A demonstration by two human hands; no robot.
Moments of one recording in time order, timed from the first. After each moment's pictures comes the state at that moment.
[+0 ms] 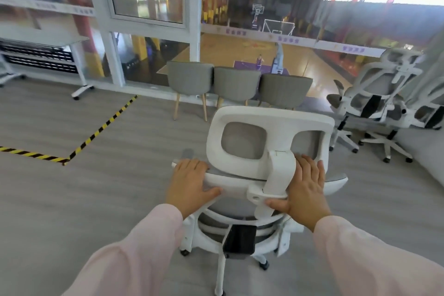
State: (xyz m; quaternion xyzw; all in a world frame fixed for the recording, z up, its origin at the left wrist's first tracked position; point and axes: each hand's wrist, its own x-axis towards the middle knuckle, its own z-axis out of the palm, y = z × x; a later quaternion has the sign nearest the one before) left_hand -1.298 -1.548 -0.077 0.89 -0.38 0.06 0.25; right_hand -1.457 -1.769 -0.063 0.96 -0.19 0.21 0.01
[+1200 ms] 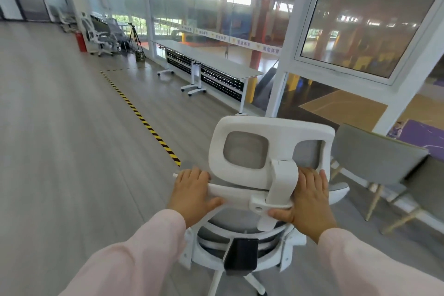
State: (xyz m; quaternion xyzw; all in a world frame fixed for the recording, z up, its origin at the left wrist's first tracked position) left_hand -0.696 -1.234 -0.077 0.98 -0.02 0.12 0.17; right_hand -0.655 -1.507 -0.067 0.96 0.18 0.21 -0.09
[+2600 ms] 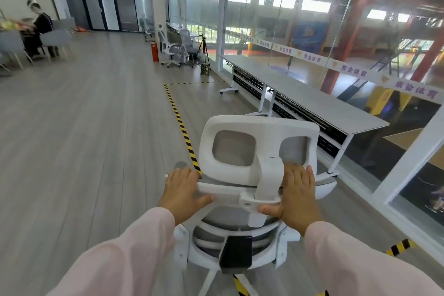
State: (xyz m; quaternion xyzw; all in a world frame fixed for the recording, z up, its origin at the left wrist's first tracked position) left_hand 0.051 -0.665 -0.066 0.97 0.16 0.13 0.16; right_hand 0.184 -0.905 -0.071 0.91 0.34 0.20 -0.14
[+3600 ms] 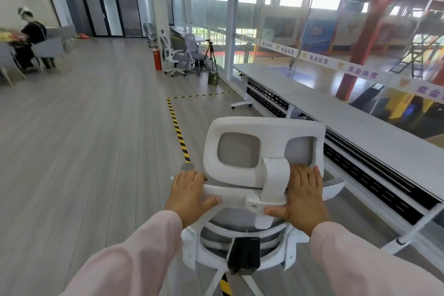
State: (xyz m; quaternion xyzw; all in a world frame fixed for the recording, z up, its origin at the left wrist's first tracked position) left_hand 0.577 -0.240 -0.073 0.97 0.16 0.14 0.15; right_hand 0.714 -0.480 -0.072 0.91 0.35 0.18 -0.13
